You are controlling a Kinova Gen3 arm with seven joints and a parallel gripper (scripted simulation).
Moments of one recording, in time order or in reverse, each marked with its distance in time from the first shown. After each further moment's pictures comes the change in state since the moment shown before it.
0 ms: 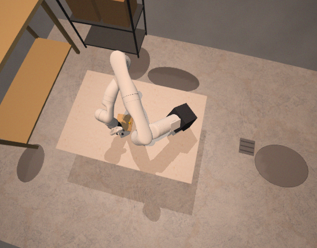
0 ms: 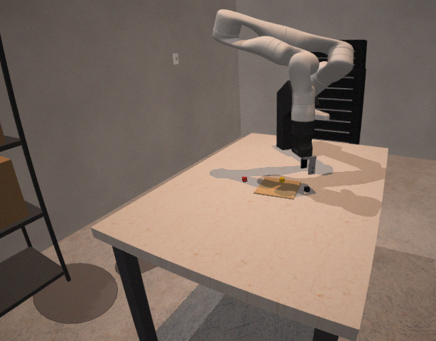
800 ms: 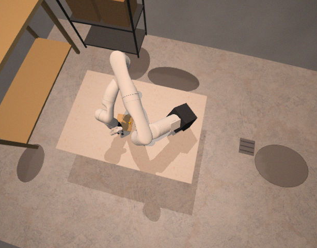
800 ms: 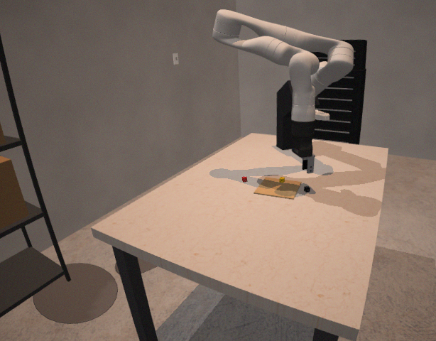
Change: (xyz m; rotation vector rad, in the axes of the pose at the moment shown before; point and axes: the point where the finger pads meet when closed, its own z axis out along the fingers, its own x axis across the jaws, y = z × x) arm 0.000 -0.001 0.000 0.001 -0.001 -0.001
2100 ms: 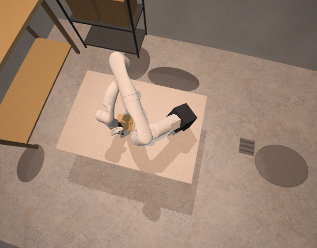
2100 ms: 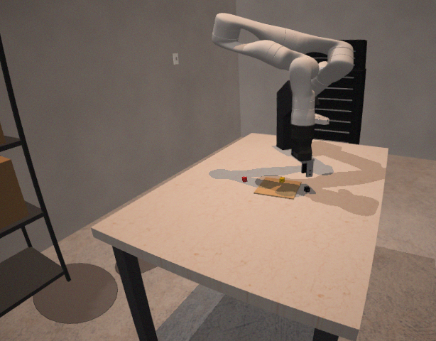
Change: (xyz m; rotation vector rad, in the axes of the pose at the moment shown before) arm 0.000 0.002 0.013 -0.008 0.000 0.002
